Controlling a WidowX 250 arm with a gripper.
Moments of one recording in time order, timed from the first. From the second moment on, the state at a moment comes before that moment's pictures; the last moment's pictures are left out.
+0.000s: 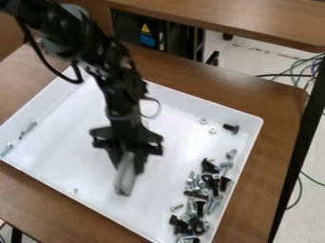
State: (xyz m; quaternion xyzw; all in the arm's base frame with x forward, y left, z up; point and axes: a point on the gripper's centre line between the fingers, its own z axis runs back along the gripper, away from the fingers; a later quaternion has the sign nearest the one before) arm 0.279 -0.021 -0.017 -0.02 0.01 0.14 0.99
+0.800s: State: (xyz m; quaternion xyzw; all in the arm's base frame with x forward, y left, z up) arm 0.288 0.049 -0.039 -0.05 0.02 0.17 0.98
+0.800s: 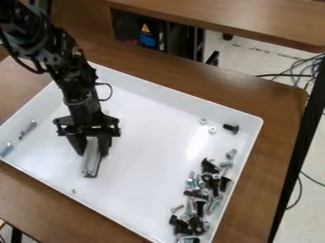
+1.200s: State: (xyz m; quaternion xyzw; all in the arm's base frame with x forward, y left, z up) arm 0.285 0.035 0.023 -0.04 0.00 0.17 0.98
